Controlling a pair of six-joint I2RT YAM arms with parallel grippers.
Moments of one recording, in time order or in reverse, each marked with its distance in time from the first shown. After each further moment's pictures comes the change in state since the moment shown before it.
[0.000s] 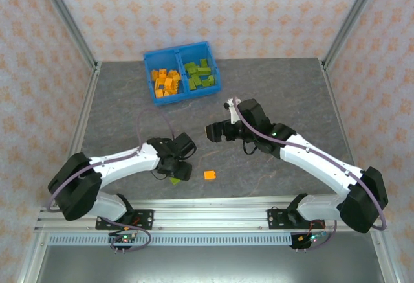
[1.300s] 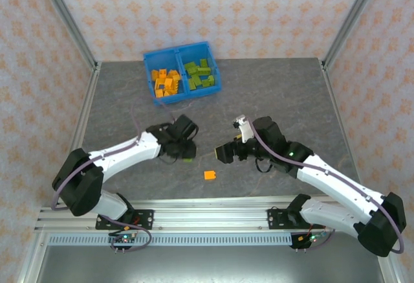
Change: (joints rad) left arm 0.098 0.051 0.225 0.124 0.026 -0.076; right arm 0.008 -0.268 -0.219 -0.019 -0.135 -0.034
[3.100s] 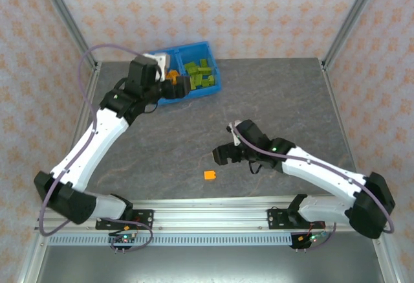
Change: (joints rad) left arm 0.288 -0.138 0.408 -0.005 0.026 0.279; right arm 0.103 0.216 0.064 -0.137 0.216 0.098
